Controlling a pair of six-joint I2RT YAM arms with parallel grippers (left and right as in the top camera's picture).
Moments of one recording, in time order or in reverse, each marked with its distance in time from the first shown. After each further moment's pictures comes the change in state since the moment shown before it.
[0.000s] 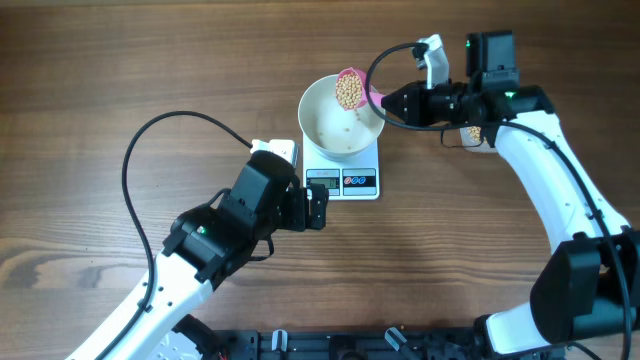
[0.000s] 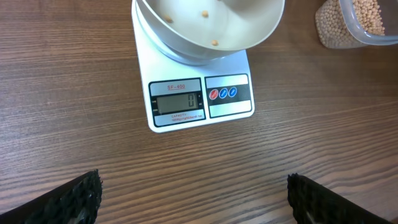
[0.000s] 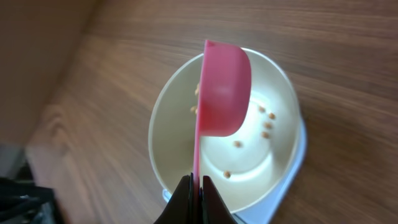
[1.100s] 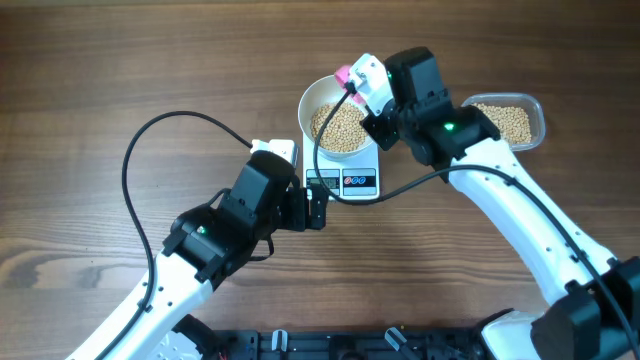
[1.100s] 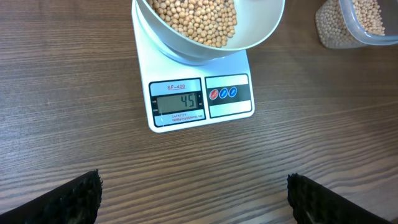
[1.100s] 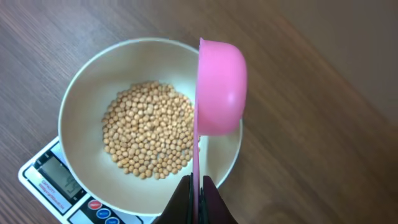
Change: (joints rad) left arm 0.000 0.000 0.000 0.000 0.000 0.000; right arm 0.322 -0.098 0.000 0.000 0.716 -0.408
